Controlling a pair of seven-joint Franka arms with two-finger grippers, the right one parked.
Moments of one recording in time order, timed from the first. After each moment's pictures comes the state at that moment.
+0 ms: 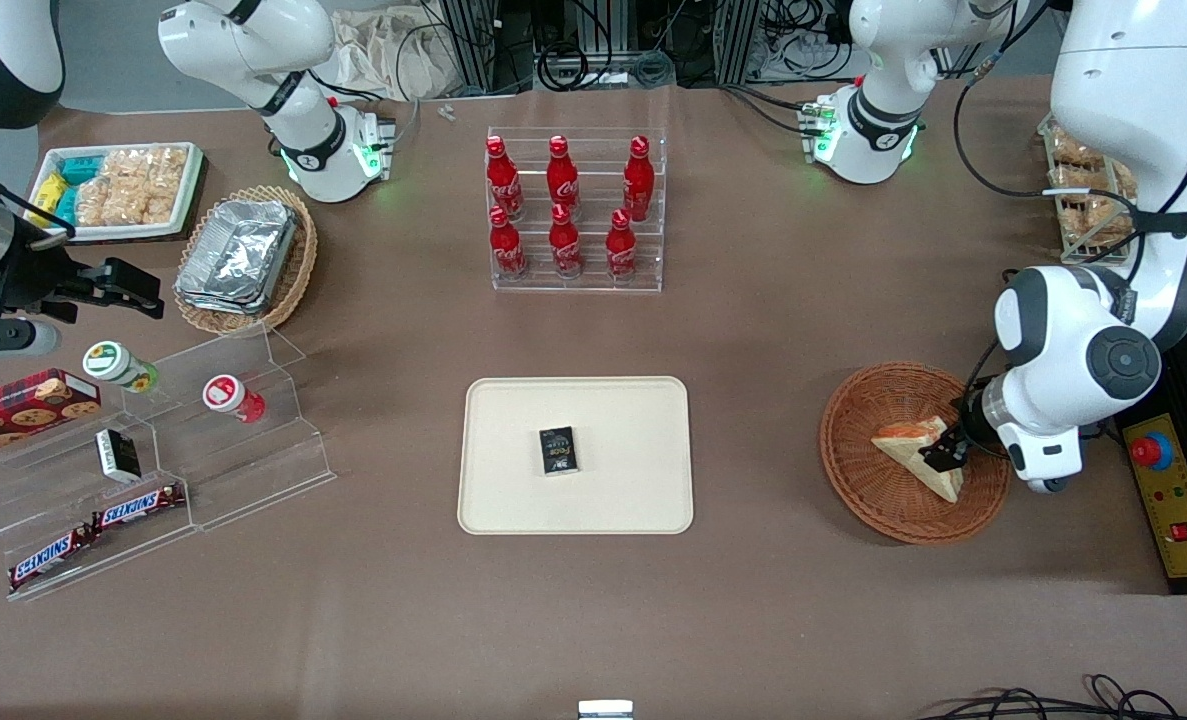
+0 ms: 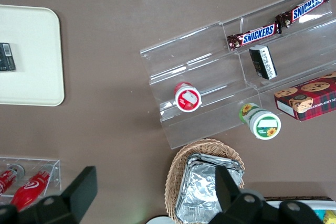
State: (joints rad) arm 0.09 0.41 -0.11 -1.94 0.05 2.32 -0.96
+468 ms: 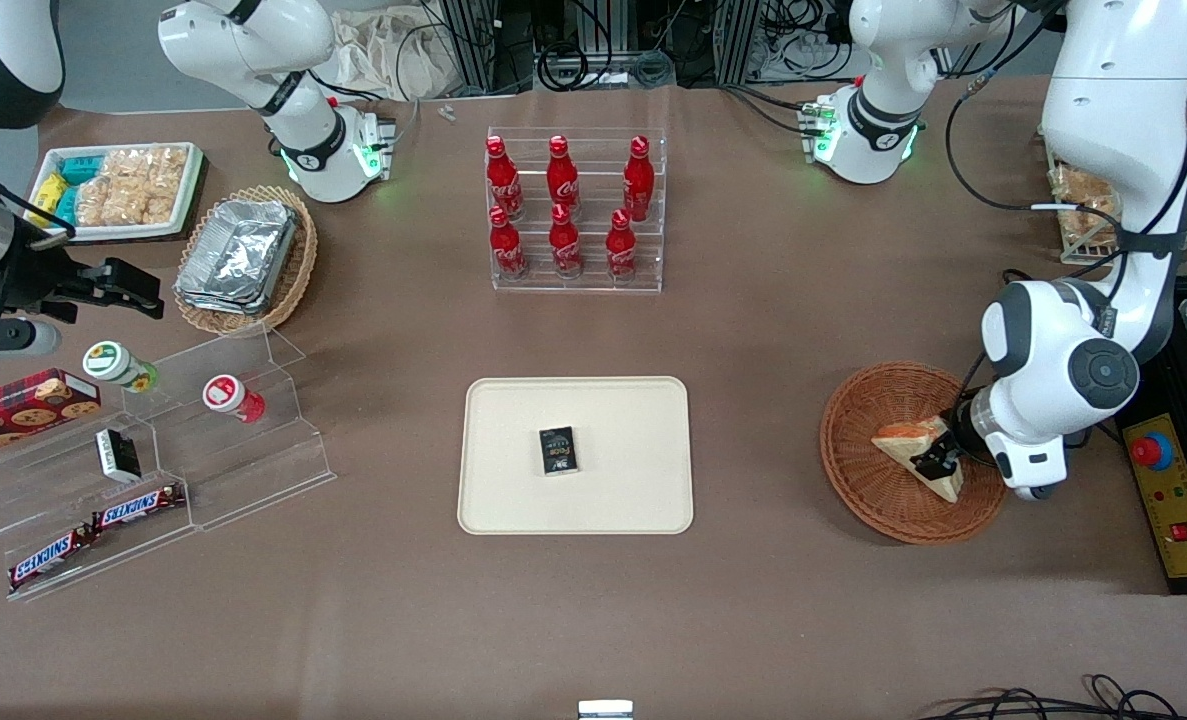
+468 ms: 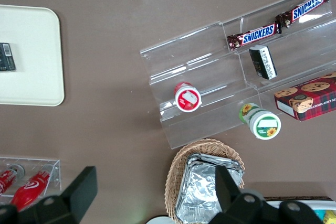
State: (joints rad) arm 0.09 0.46 -0.11 -1.94 0.05 2.38 -0.96
